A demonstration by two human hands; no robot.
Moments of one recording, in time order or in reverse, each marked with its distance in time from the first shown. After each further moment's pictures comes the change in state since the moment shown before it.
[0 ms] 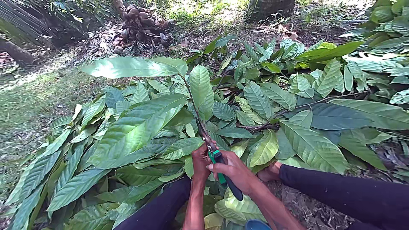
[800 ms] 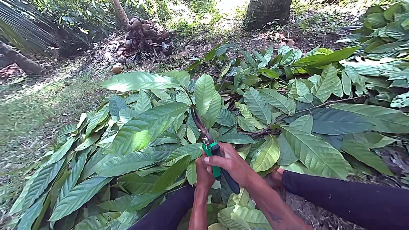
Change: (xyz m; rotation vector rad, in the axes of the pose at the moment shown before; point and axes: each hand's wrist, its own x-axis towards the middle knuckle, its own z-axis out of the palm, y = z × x) left_hand -0.015 0.014 0.003 0.128 0.096 0.097; right_hand 0.014 -0.038 0.002 0.060 -0.048 -0.197
